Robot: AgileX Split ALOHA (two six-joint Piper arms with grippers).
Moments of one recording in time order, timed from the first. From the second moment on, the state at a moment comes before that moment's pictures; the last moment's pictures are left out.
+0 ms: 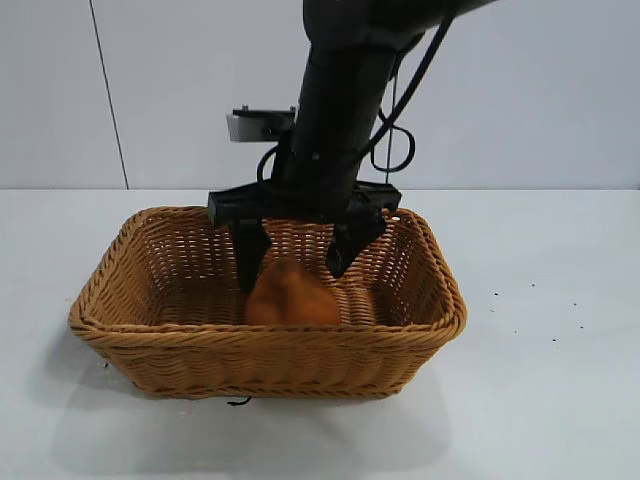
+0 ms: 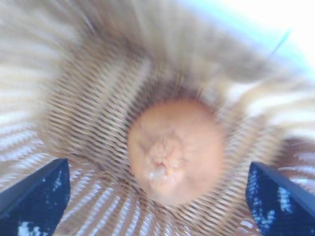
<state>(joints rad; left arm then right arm) 0.04 -0.01 -0.50 -0.01 1.07 -0.04 0.60 2.16 -1.99 0.04 1.17 0.07</state>
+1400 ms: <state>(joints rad) 0.04 -0.01 -0.50 -0.01 1.07 -0.04 -0.06 2.11 -1.99 -0.03 1.21 0.06</state>
